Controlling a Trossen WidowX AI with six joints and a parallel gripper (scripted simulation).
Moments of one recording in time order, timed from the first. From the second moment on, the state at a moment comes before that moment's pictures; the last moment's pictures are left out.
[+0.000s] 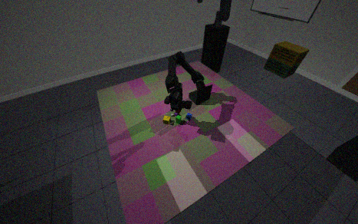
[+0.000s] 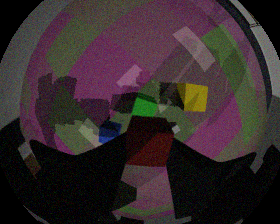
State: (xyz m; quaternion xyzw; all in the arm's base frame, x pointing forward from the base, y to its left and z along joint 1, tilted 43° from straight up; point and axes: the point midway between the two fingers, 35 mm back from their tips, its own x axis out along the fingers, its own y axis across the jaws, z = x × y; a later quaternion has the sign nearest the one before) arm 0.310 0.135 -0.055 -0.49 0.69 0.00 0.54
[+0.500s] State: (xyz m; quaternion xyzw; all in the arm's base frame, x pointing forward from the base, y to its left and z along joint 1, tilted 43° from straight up) arm 0.314 0.126 -0.075 -0.48 0.69 0.00 0.55
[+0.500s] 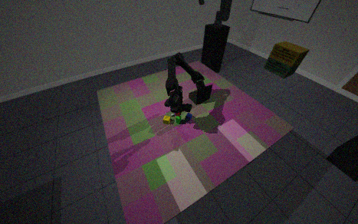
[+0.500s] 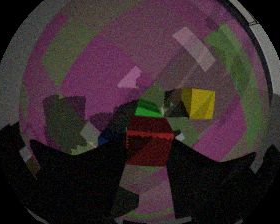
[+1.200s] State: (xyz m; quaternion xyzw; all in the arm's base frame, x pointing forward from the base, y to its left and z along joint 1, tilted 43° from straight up) arm 0.314 0.105 -0.098 -0.48 0.69 -0.01 0.54
